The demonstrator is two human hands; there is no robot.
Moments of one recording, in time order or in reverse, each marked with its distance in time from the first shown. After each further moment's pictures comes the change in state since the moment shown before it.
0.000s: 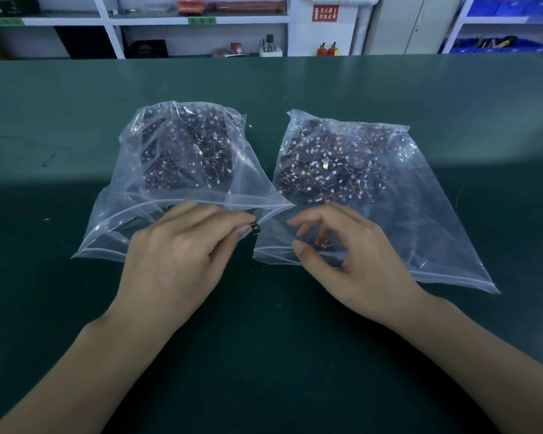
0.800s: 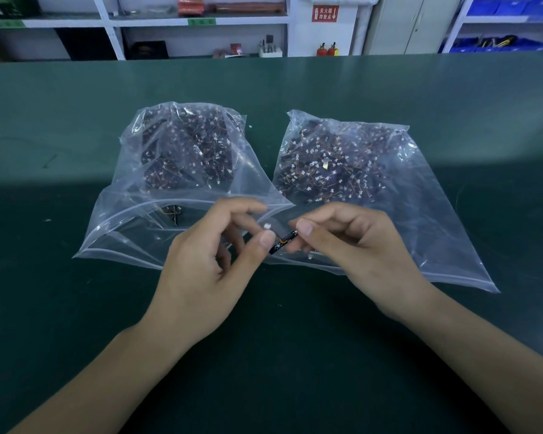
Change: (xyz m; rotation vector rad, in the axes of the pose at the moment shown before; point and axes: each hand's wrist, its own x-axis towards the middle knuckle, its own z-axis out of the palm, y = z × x) left_hand -0.004 0.030 0.010 -0.632 -0.048 -0.314; right_hand 0.005 -0.011 -0.004 0.712 -0.036 0.171
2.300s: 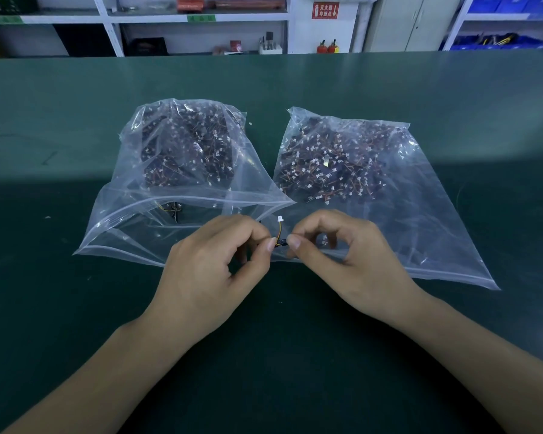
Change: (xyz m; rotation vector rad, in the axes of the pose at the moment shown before) left_hand 0.000 -0.002 -0.001 0.281 -0.063 0.096; right_hand -0.003 0.006 0.003 -0.455 -0.018 -0.108
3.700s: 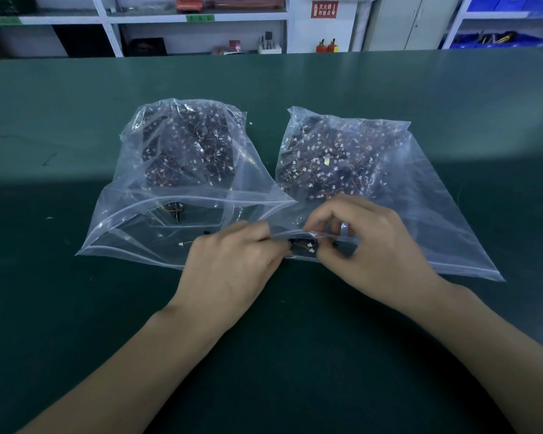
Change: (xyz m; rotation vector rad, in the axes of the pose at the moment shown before) left_hand 0.008 -0.001 0.018 0.455 -0.069 0.189; right_hand 0.006 0.008 -0.019 -0.385 0.056 -0.190
